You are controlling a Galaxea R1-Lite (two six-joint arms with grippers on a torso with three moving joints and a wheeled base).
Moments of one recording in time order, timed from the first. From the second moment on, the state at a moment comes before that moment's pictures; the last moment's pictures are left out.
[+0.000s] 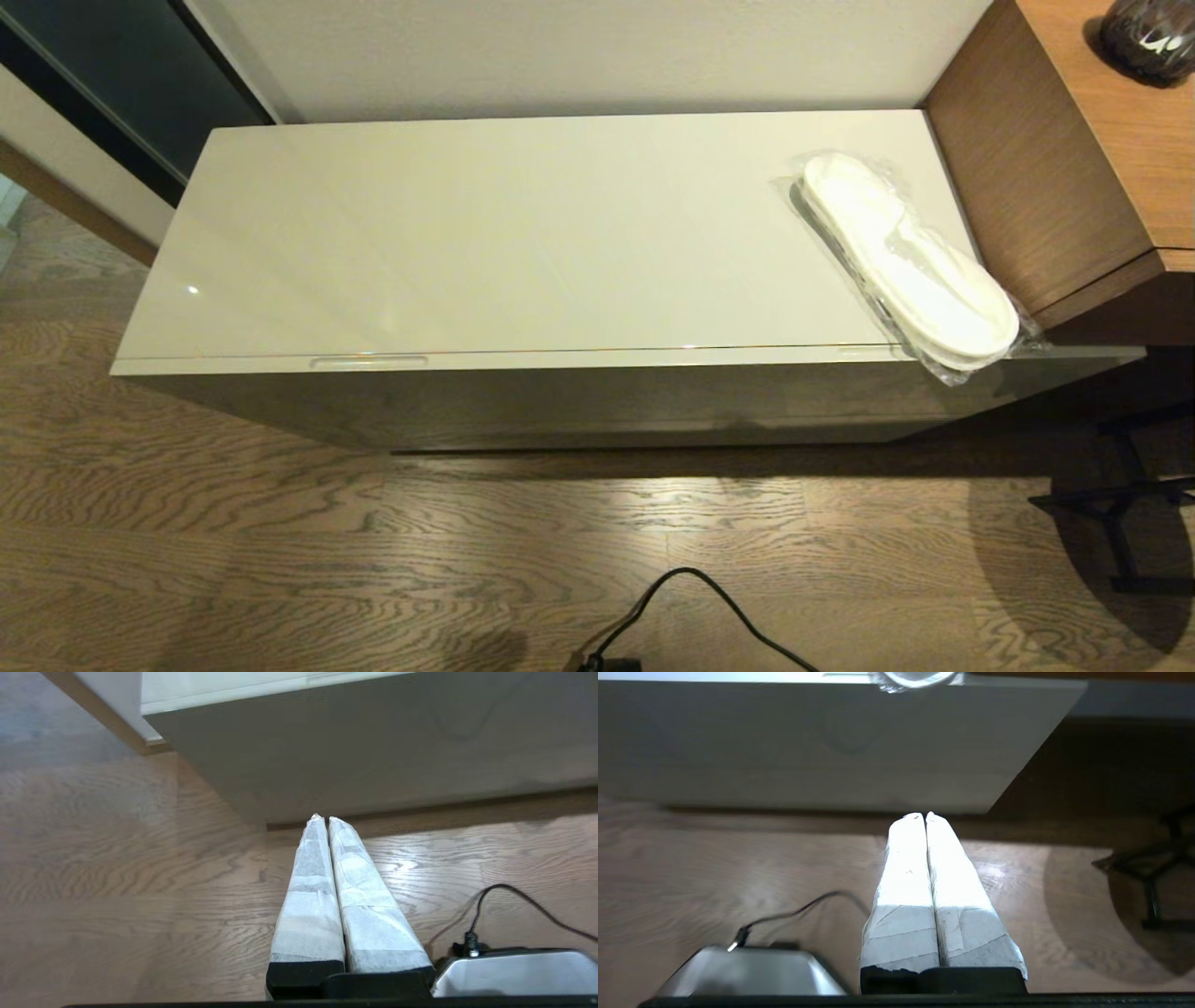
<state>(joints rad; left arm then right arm) 0.00 0.10 -0.23 0.10 0.00 0.11 -0.01 0.03 -0.33 0.26 0.06 -0.05</state>
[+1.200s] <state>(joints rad) 0.07 0.49 -0.46 0.10 -0.01 -0.21 -0.13 0.31 -0.77 0.55 0.25 0.21</state>
